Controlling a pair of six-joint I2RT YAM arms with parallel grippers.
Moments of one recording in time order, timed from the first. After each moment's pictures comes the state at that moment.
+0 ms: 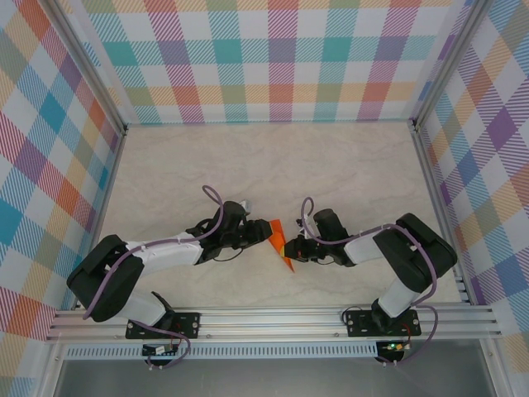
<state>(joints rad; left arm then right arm) -0.74 1.44 0.61 0.15 0.22 -1.02 0.61 1.64 0.42 0.44 -0.73 0.82</state>
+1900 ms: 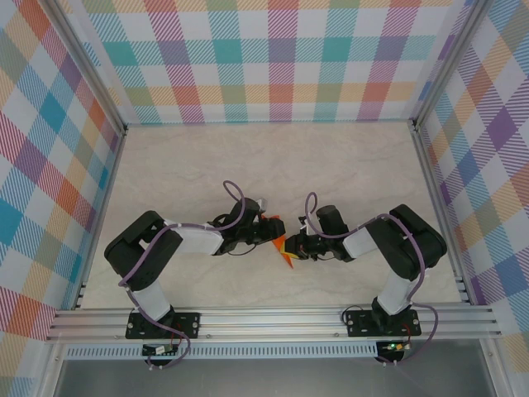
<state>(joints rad) -0.75 1.72 0.72 0.31 0.29 -0.97 0.54 1.74 0.45 0.50 -0.84 0.94</state>
